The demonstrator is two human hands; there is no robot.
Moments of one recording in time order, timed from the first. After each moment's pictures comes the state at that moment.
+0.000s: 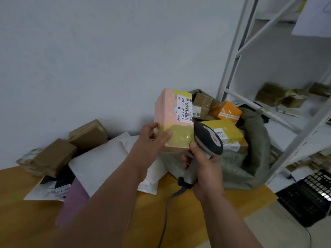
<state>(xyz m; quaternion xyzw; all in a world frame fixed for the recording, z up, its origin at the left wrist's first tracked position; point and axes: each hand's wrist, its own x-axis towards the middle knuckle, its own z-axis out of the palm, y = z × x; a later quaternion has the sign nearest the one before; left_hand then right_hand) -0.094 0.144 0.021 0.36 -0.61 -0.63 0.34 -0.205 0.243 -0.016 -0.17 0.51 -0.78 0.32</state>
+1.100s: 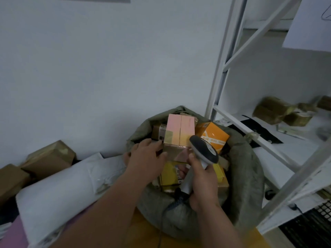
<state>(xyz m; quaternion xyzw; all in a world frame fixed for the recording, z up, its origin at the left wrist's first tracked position) -0.279 0.098 0.015 0.51 -0.82 -0.19 0.15 -0.386 0.190 -0.017 -0.09 0.55 -0.76 0.33</state>
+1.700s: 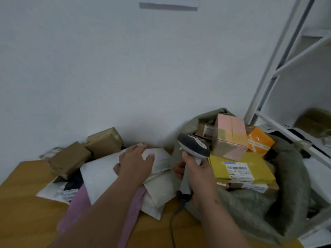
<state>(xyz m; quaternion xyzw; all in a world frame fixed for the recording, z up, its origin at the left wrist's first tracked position) -0.094 0.079 -0.013 0.63 -0.69 -0.25 0.24 -0.233 0.164 -0.004 -0.21 0.59 -0.66 0.41</state>
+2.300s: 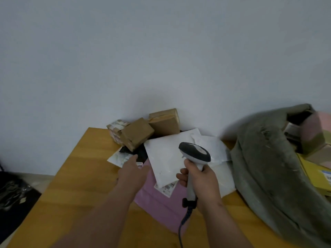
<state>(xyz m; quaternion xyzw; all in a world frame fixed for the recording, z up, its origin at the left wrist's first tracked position) 0.132 0.050 -0.115 0.72 -0.51 -0.40 0.25 -0.041 0.109 -0.067 -0.26 0.64 -0.53 0.50</state>
